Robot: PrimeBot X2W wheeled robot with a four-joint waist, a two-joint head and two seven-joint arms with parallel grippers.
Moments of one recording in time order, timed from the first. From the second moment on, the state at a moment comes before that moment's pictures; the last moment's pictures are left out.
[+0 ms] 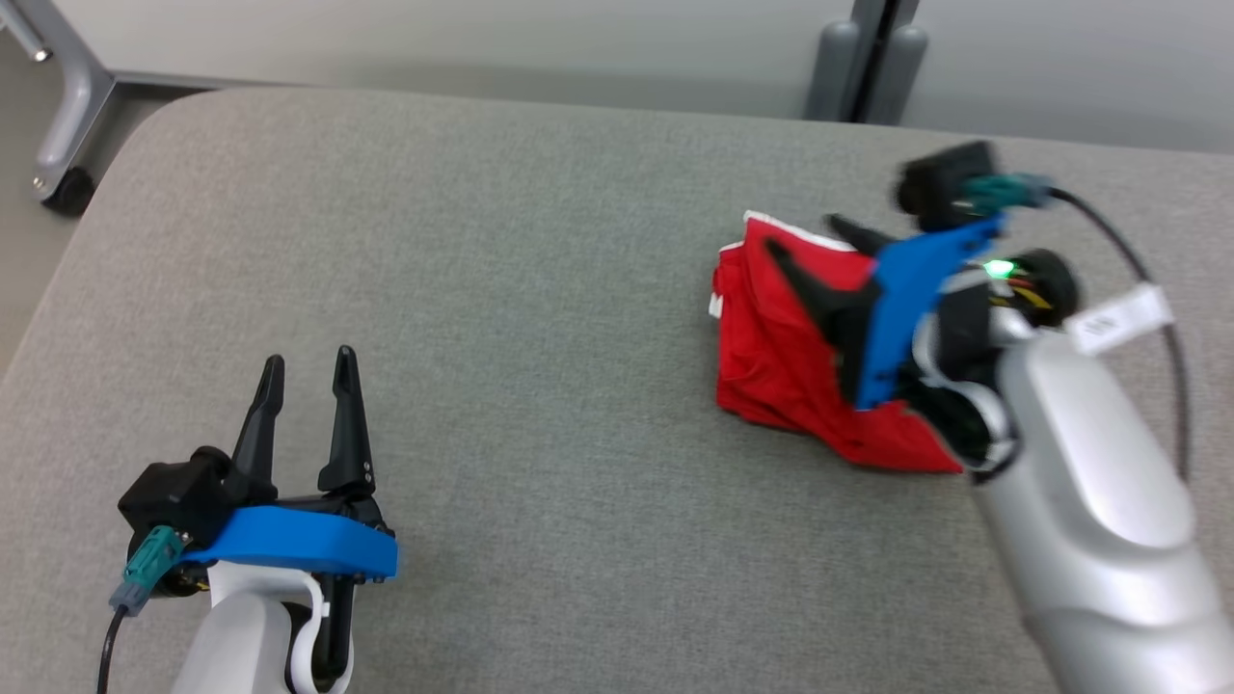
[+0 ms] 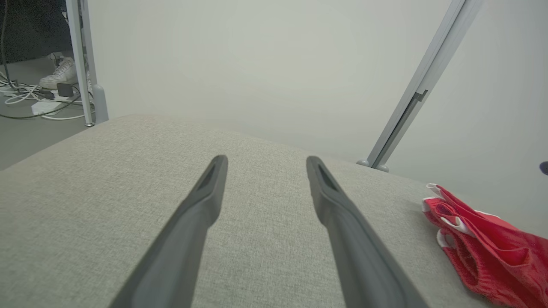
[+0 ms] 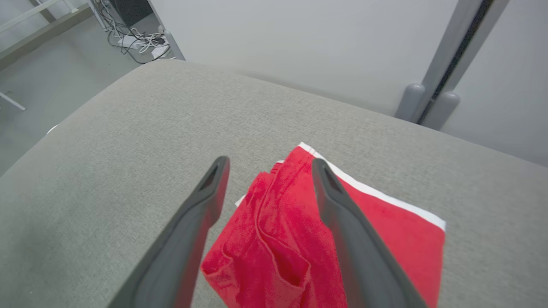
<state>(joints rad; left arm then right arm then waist) -0.25 0.13 -0.11 0.34 -0.44 -0.11 -0.26 -0.71 -0.09 0.25 0.42 0.36 0.13 0.48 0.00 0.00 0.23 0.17</state>
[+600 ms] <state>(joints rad) -0.21 0.15 -0.11 0.31 -0.43 -0.09 -0.25 -0.40 -0.12 0.05 0.34 0.10 0.13 0.23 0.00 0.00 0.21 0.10</state>
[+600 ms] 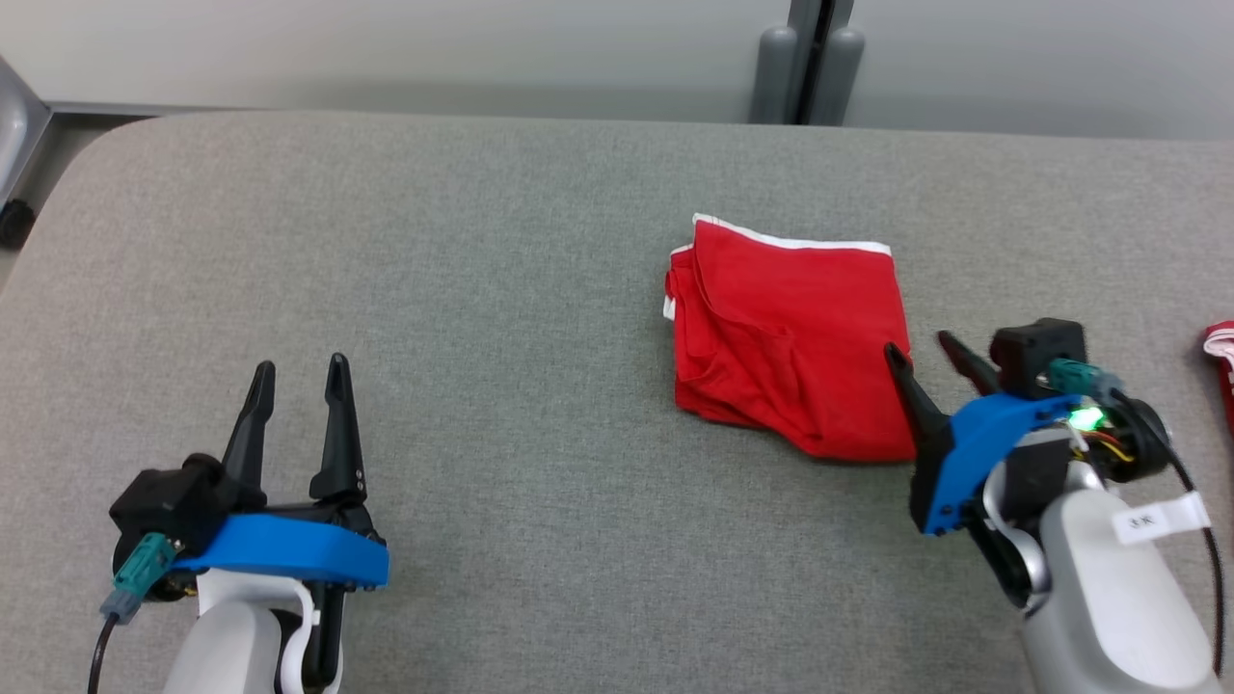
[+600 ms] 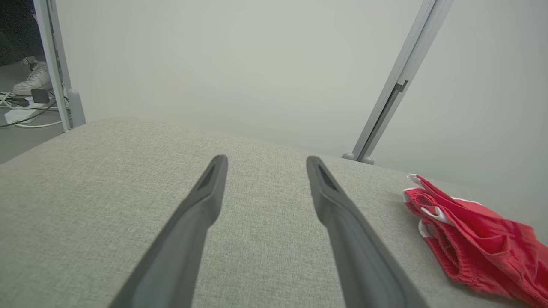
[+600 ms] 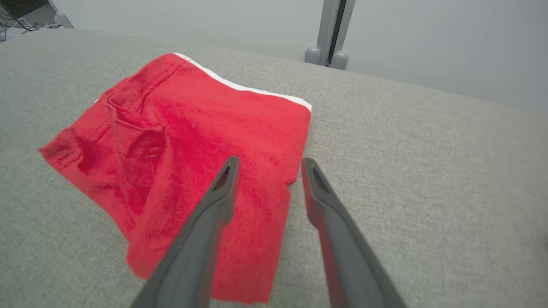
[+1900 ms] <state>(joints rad) -0.16 0.18 -0.11 0.32 -0.46 -0.07 -0.25 -0.25 -0.05 0.17 0.22 0.22 0.13 -0.02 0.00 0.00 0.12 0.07</state>
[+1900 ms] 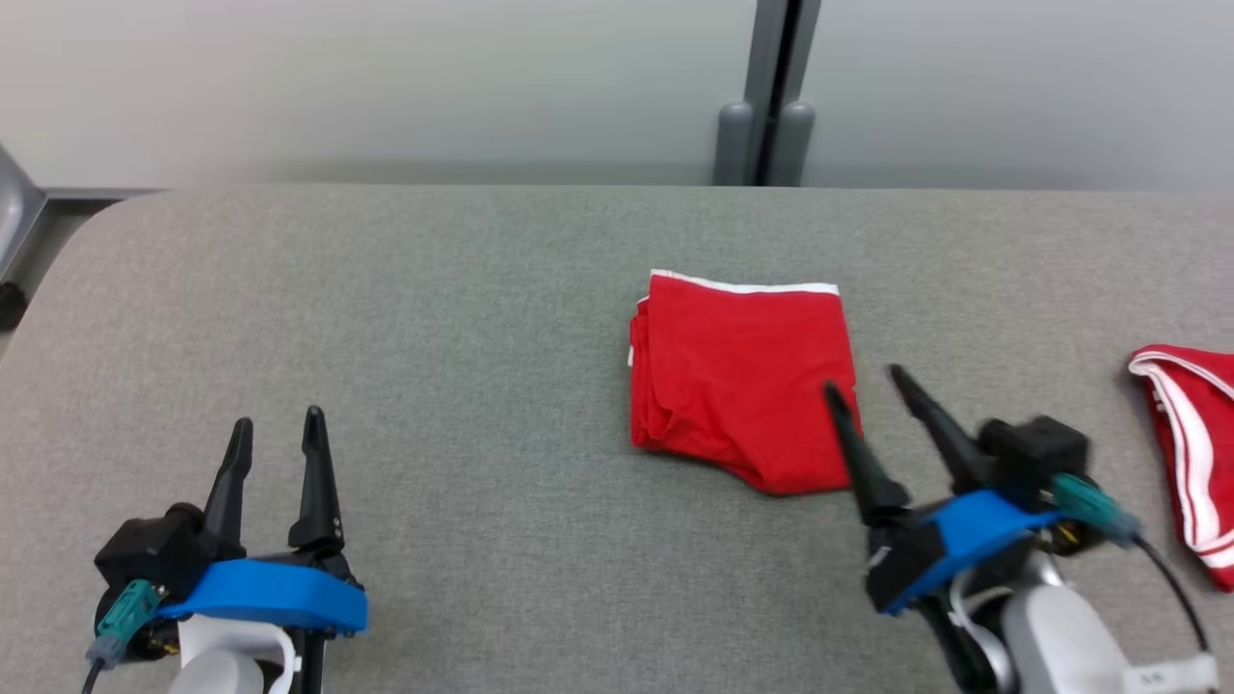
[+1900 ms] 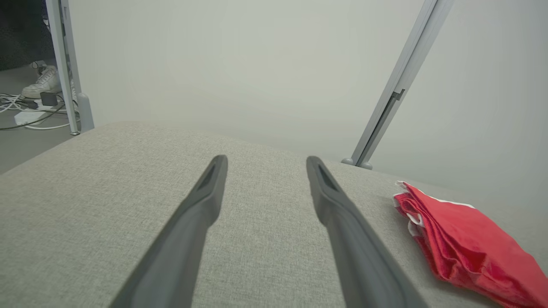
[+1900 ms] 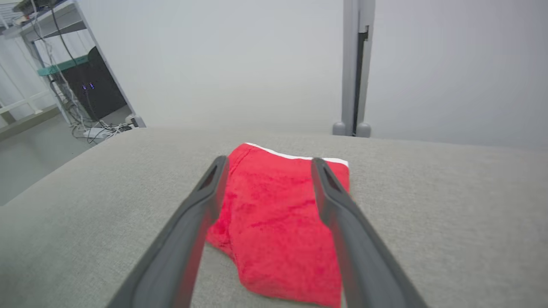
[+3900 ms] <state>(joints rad) -0.14 0.24 -0.17 0.14 -0.42 0.02 -0.15 -0.52 -0.07 0.01 0.36 0.26 0.13 0.47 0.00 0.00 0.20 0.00</state>
